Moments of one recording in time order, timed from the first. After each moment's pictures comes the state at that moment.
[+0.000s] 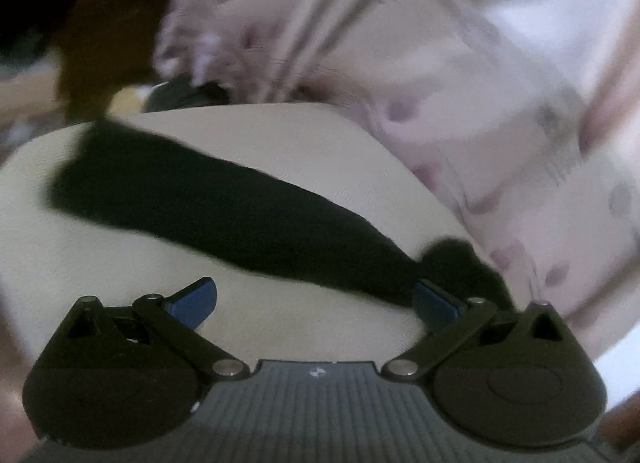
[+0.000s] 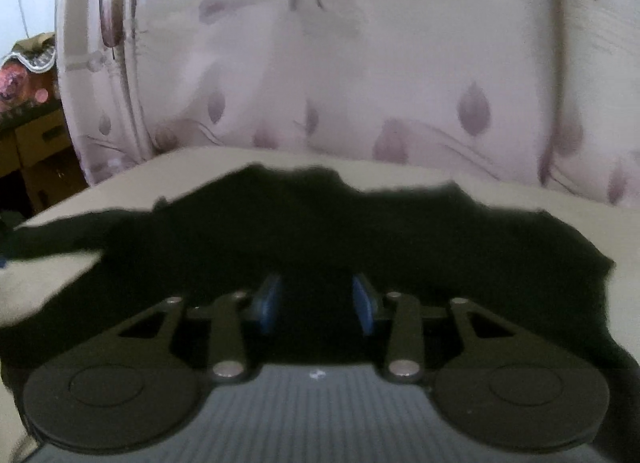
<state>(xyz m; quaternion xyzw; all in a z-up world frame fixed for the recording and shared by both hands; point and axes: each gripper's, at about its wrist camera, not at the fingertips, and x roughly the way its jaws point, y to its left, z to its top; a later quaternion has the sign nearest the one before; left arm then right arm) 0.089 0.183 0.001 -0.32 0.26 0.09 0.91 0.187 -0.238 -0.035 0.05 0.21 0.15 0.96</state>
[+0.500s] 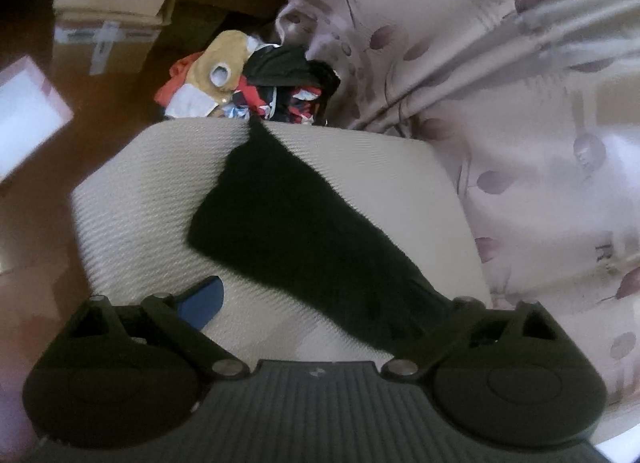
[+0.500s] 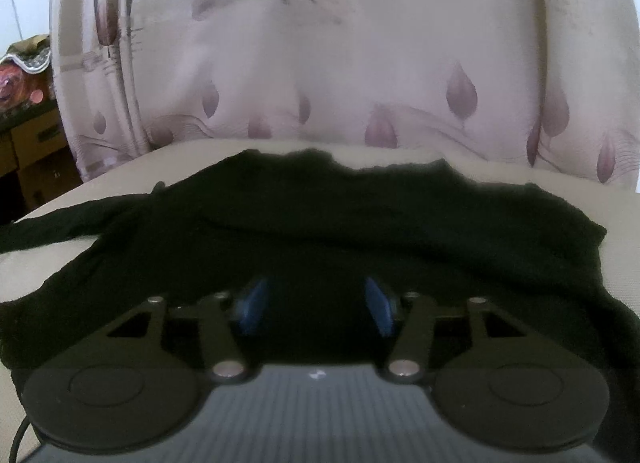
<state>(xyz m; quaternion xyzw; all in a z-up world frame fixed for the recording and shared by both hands) 0.090 0.293 0.003 -0.46 0.30 0.15 0.82 0.179 -0.235 -0.048 0.06 0.21 0.14 0.96</state>
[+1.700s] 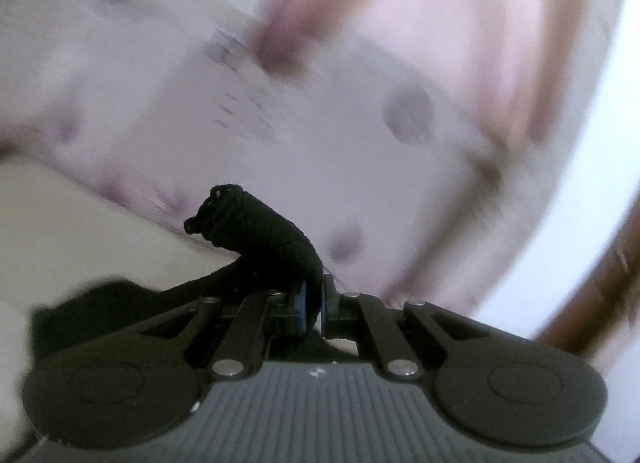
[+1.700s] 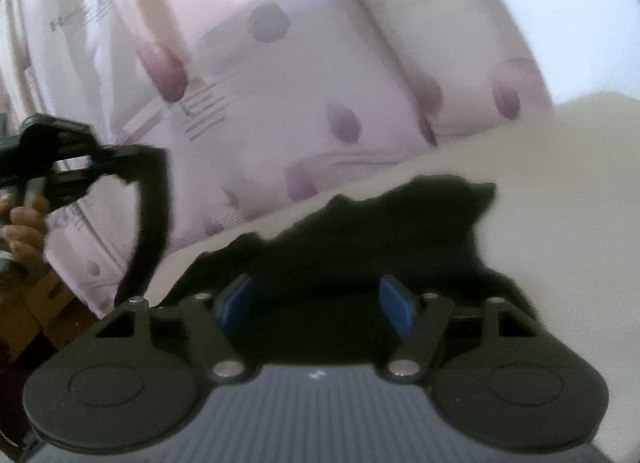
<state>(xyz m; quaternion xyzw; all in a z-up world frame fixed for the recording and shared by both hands) 0.255 -0.148 0.131 -0.16 0.25 -0.18 0.94 0.141 -0.381 -0.045 0.29 0.17 0.10 0.94</state>
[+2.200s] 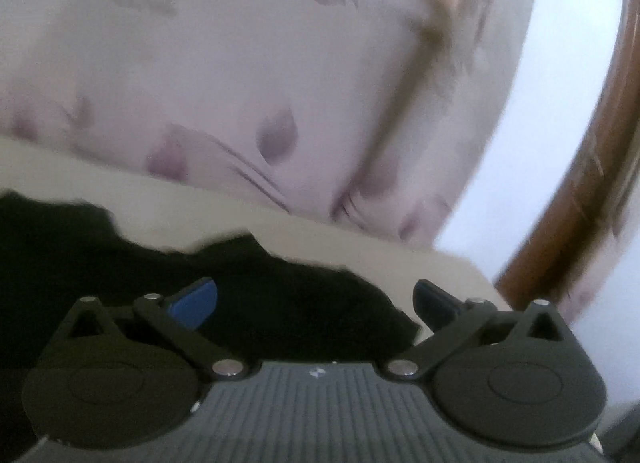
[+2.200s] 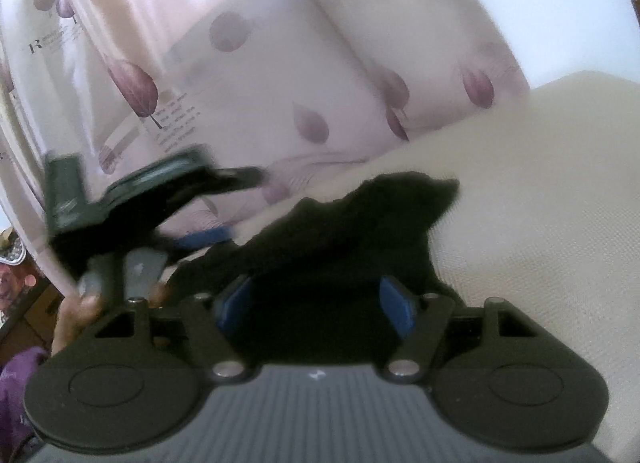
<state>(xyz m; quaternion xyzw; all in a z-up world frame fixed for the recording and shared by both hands) 0.246 -0.214 0.021 -0.11 0.25 -0.25 0.93 0.149 -0.423 -0.061 0.32 0.18 0.10 0.93</state>
